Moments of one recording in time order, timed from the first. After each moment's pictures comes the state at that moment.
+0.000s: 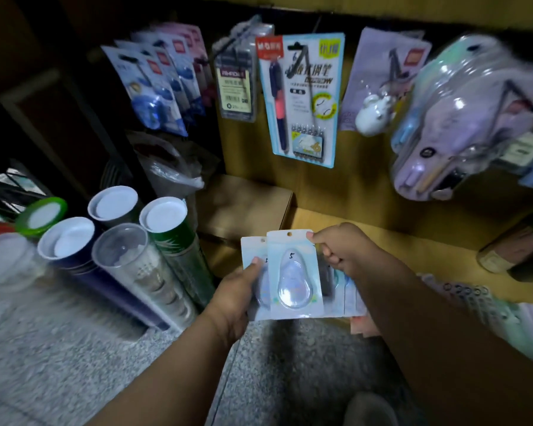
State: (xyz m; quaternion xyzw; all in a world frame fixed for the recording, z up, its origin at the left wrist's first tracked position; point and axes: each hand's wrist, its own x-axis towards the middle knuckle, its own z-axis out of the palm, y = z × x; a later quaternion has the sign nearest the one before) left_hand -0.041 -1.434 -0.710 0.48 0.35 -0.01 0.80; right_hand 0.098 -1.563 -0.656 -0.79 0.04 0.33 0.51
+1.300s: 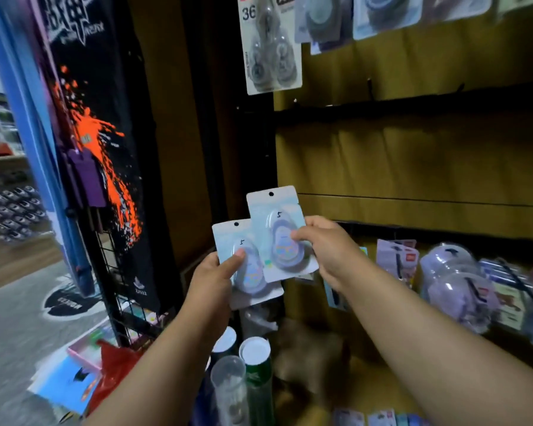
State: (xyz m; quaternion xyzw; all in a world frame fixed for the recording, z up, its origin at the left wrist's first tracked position) left_hand -0.114 -1.345 -0.413 0.54 0.20 0.31 0.75; right_hand 0.007 -1.468 -0.377 -0.64 -0.28 0.17 0.69
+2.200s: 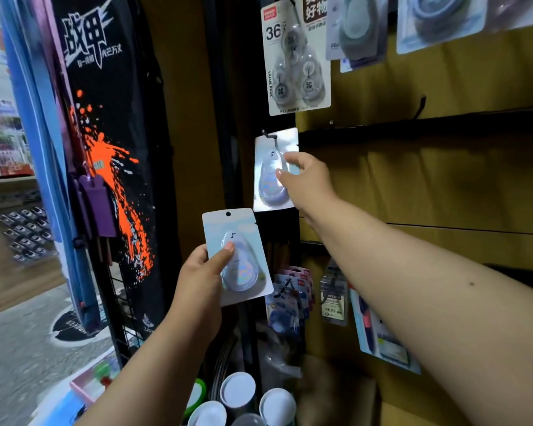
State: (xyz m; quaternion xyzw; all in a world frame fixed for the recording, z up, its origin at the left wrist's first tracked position) left_hand -0.096 -1.278 -0.369 0.55 0.18 0.39 0.72; right_hand 0.057 -1.354 -0.270 -0.65 -0.37 -0.06 0.67
